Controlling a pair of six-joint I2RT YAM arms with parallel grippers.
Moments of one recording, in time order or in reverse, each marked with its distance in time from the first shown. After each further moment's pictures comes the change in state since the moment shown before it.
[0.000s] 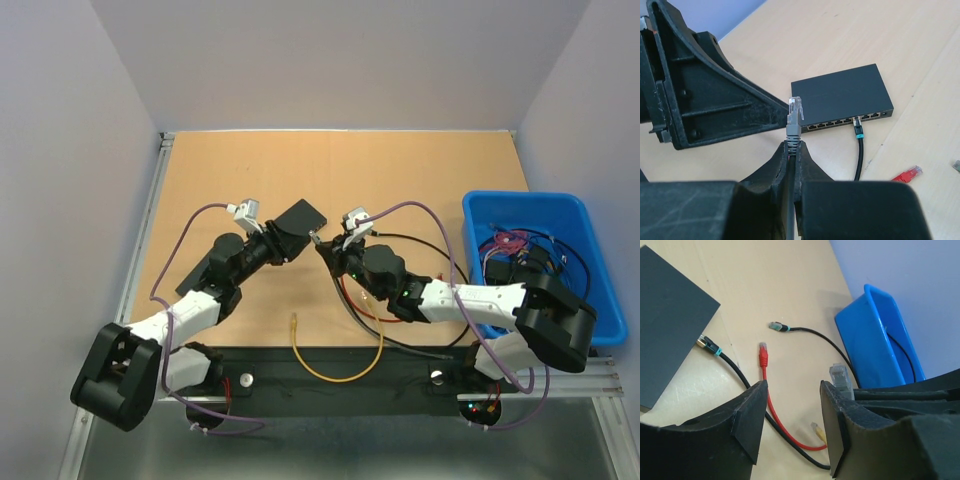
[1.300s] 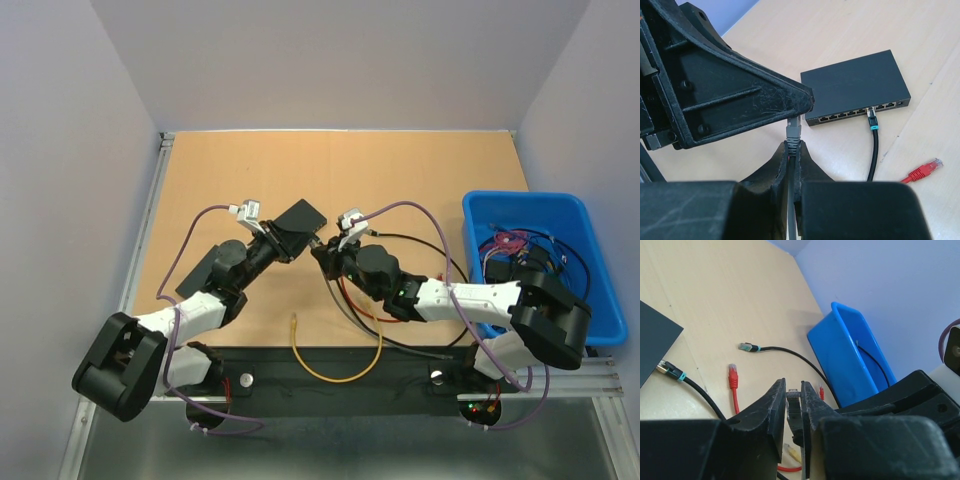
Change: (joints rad) left arm -0.080 0.063 -0.033 0.247 -0.059 -0.068; right arm 0.014 0.029 0.027 -0.043 -0.013 0.064
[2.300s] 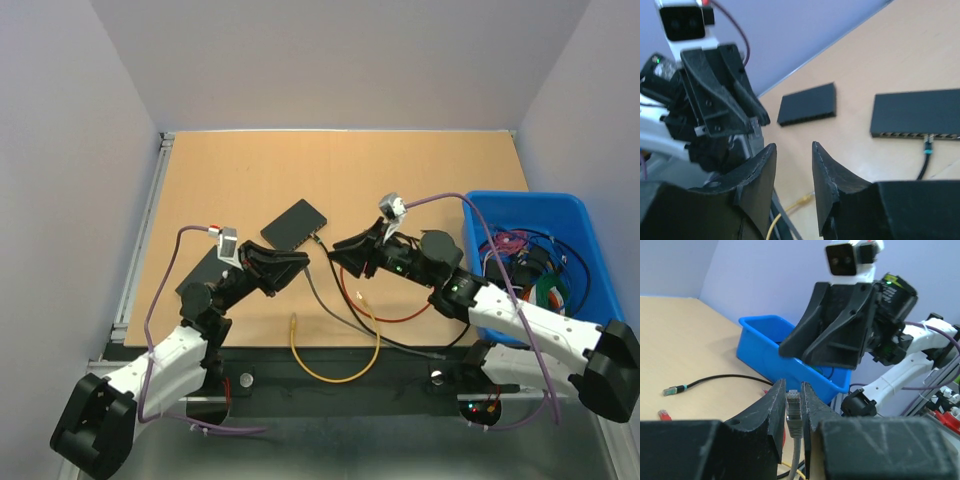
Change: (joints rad) left arm 0.000 -0.360 -0.185 0.260 0.275 0.055; right arm -0.200 -0.428 -0.061 -0.131 -0.541 0.099
